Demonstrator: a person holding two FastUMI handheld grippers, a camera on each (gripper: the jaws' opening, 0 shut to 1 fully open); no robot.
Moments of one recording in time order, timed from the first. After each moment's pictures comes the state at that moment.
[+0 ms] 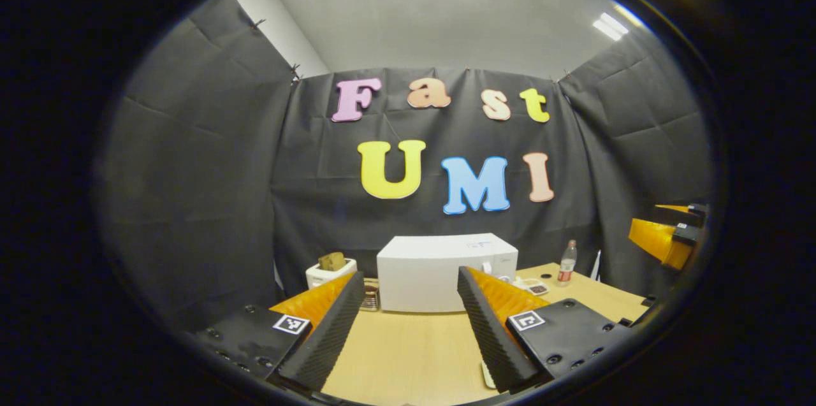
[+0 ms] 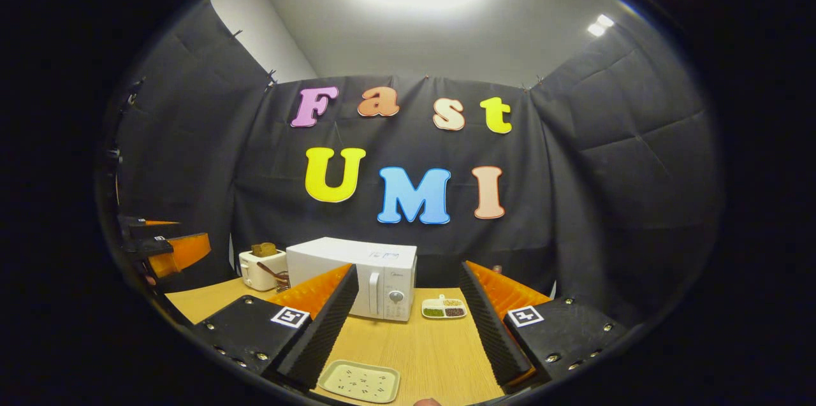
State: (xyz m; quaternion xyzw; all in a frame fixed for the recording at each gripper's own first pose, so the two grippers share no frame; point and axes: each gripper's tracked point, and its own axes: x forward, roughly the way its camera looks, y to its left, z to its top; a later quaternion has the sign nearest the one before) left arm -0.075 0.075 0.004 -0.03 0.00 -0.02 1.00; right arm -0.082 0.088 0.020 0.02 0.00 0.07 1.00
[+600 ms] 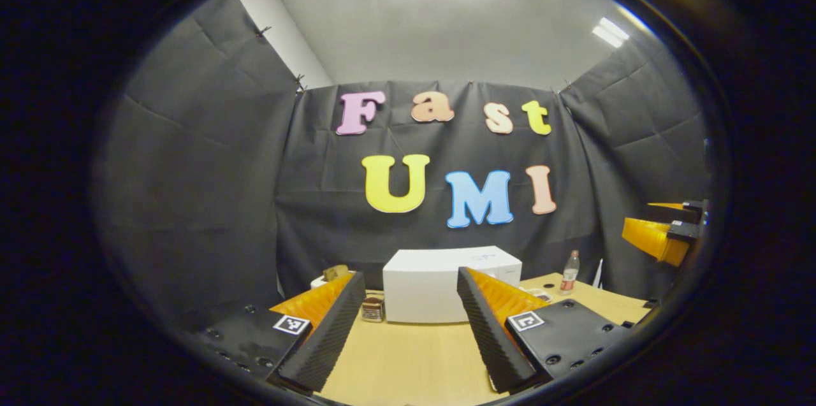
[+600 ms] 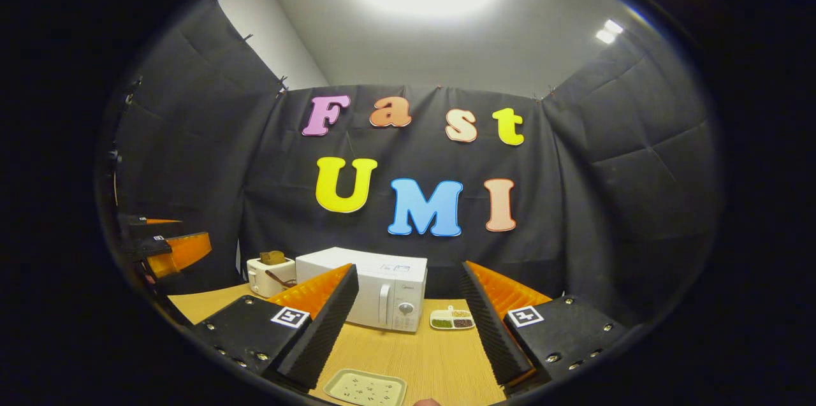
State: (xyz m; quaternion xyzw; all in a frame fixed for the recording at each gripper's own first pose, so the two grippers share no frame) left arm -0.076 0.086 0.012 -0.03 -0.03 -0.02 1.00; right arm -0.072 0.102 0.035 0.00 -0.02 0.09 1.00
